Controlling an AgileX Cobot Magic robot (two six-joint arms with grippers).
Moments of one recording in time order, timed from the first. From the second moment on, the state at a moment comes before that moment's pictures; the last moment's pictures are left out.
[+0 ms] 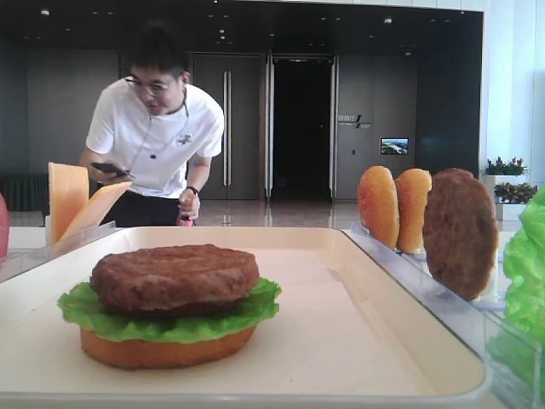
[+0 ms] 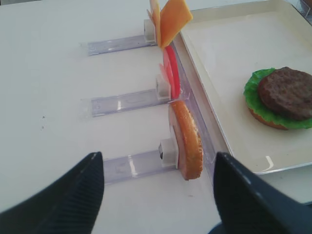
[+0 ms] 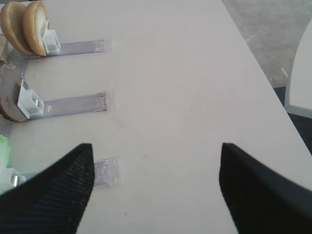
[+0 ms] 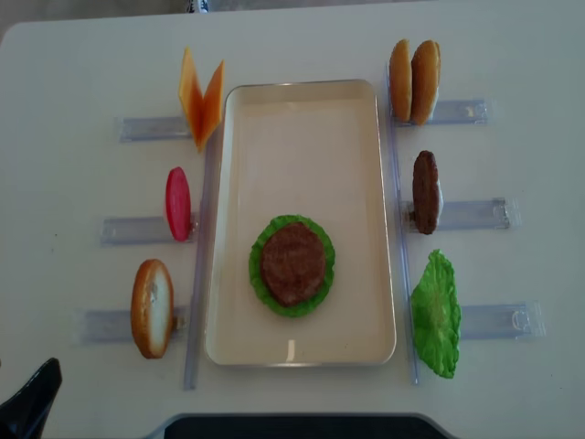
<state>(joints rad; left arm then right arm) 0.08 -0.02 -0.48 -0.19 1.13 0.24 -0.02 -0.01 -0.50 -0.04 1.14 0.05</state>
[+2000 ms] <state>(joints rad) 0.08 -0.02 -0.48 -0.19 1.13 0.24 -0.02 -0.01 -0.50 -0.04 1.14 0.05</state>
